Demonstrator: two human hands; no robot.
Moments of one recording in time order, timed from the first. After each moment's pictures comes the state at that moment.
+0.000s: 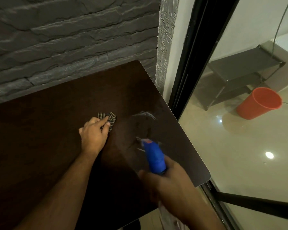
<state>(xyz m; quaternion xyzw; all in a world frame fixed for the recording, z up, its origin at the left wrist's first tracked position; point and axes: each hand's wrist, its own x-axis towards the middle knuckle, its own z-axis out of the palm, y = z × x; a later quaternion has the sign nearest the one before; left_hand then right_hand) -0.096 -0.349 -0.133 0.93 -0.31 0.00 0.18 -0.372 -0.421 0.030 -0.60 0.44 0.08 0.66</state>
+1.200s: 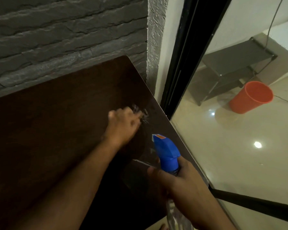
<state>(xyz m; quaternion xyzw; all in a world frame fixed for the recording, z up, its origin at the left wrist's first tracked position) -0.143 -0.462 -0.121 0.86 -0.51 -0.07 0.08 -0.369 -0.467 0.018 -0.53 0.47 0.02 0.70</state>
